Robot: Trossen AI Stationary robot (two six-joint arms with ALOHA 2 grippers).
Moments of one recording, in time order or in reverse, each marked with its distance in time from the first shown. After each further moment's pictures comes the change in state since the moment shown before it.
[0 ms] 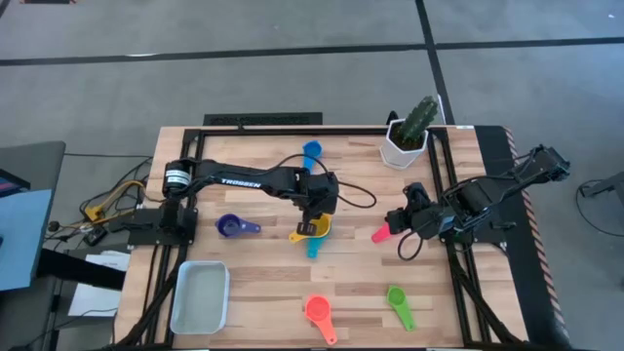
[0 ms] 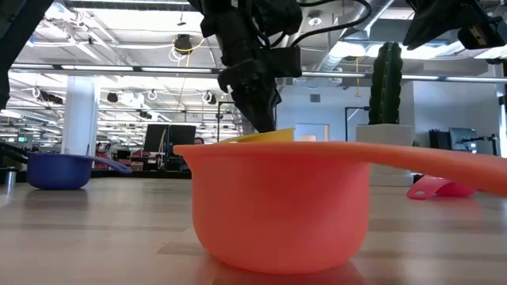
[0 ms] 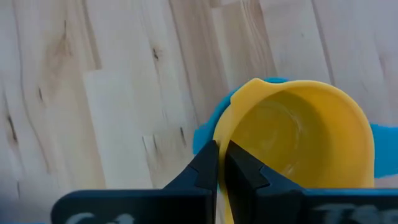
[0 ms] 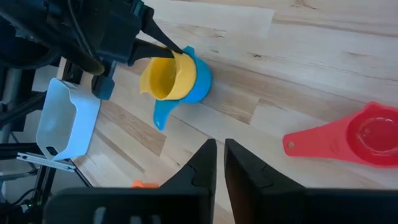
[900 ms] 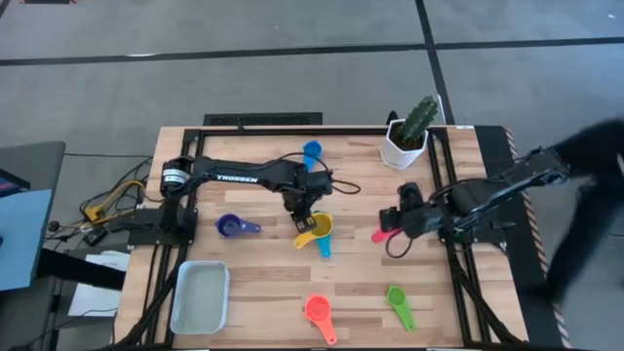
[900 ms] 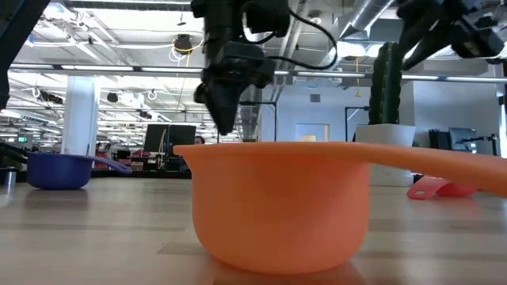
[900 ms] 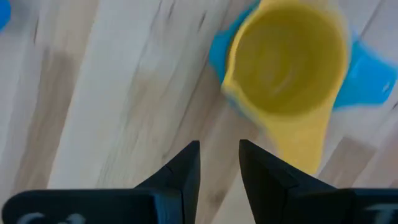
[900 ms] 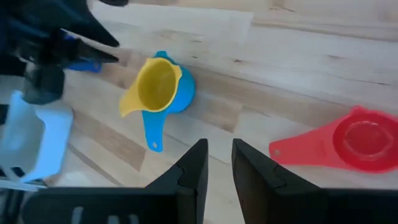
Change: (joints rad) left arm 0.010 -0.028 0.074 -0.383 0.014 -0.636; right arm -0.060 0.089 -0.001 0.004 -0.018 0.008
